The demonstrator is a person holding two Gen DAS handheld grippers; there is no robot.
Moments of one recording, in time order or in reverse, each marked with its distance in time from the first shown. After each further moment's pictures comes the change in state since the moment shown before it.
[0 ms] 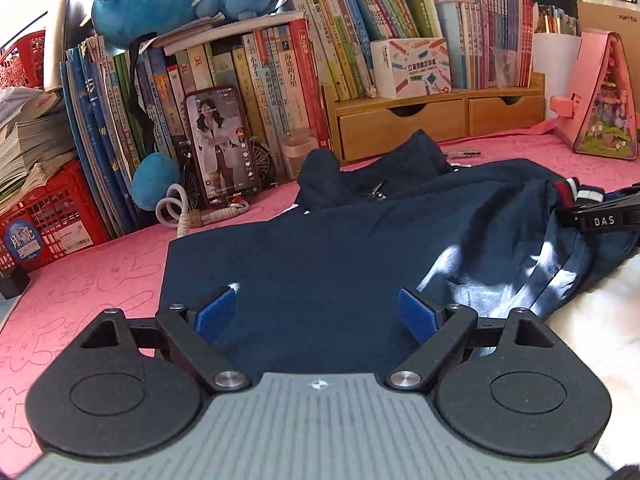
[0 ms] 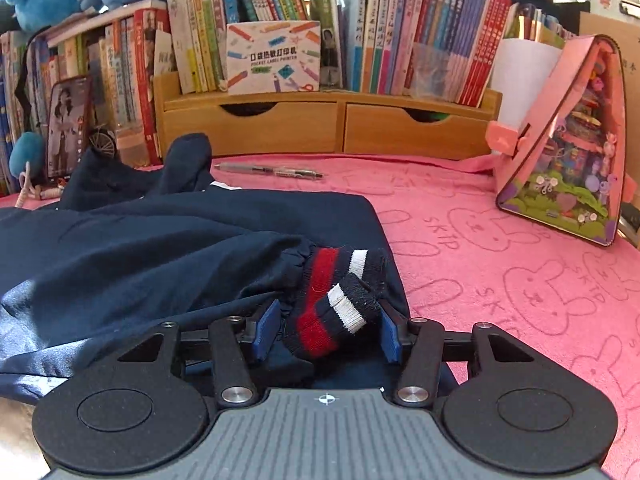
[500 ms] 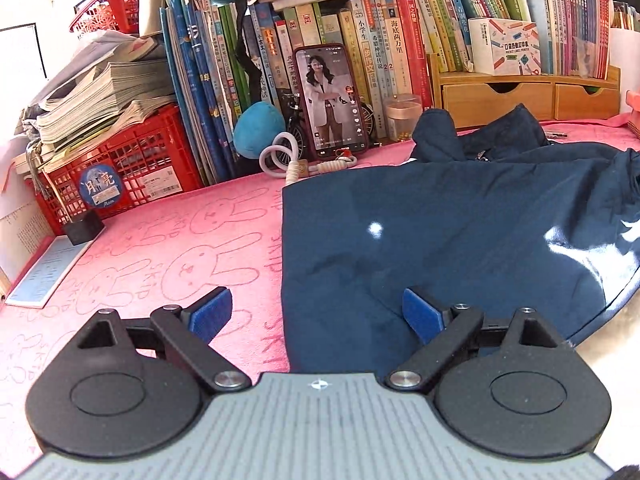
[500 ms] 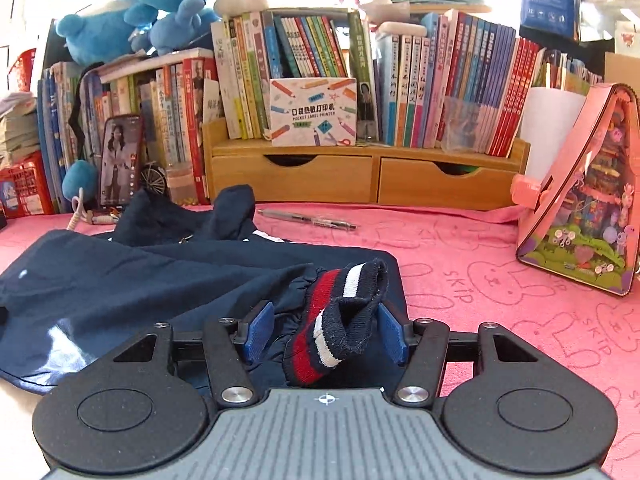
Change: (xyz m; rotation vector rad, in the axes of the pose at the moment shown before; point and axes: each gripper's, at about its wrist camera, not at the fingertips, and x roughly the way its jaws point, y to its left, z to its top) left arm -0.031 0.055 -0.027 -0.080 0.025 0.143; right arm -0.047 -0.008 0.010 -0.061 -0.121 0.097
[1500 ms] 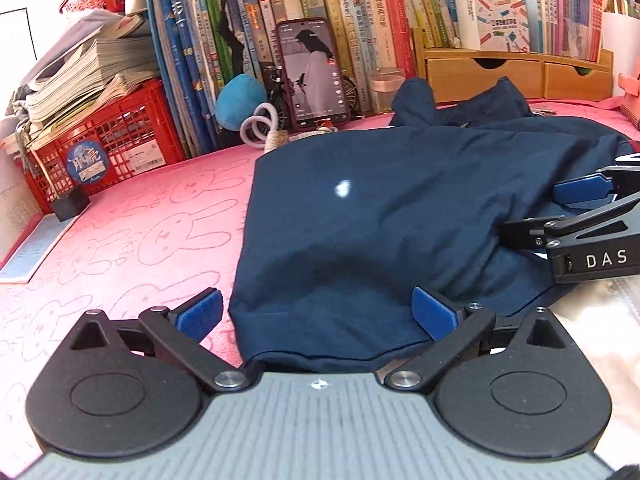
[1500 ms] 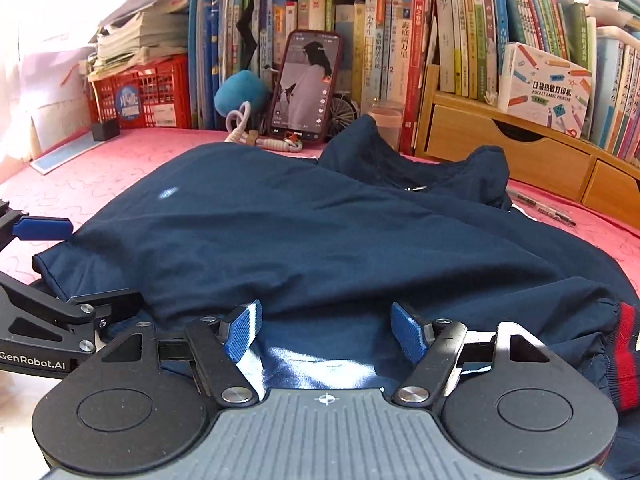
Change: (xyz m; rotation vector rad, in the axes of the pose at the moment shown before) left arm 0.007 -0.012 -0.010 -0.057 0.072 -0.028; right arm 0.042 0.157 -0.008 -0.183 0.140 0.312
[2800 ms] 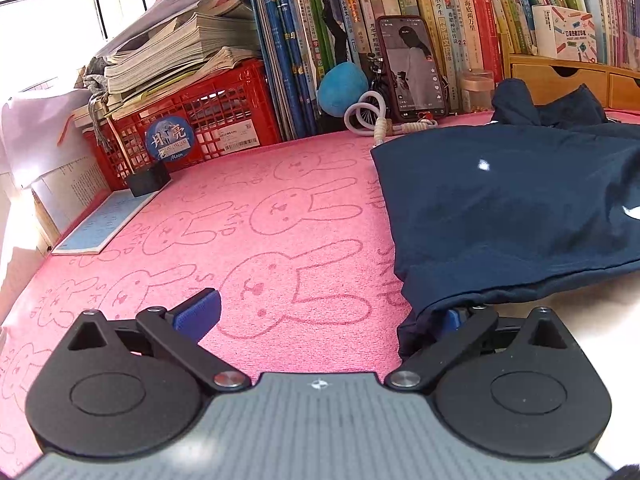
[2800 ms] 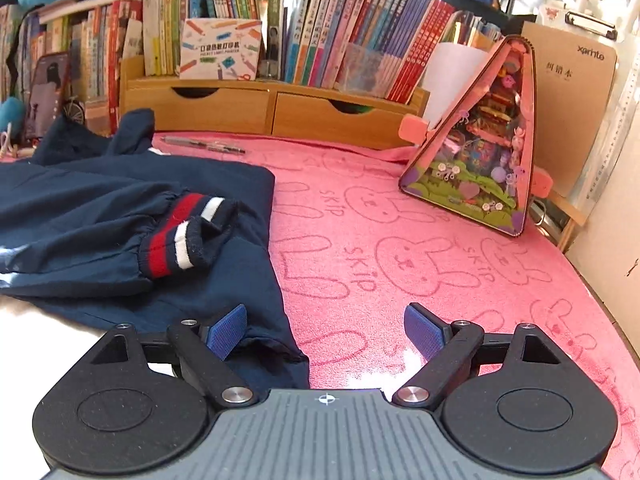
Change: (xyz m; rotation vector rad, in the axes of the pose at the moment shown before) left arm -0.010 0.059 -0.025 -0.020 -0.034 0.166; right arm -0.132 -0.161 -0.074 0.196 -0.002 -0.532
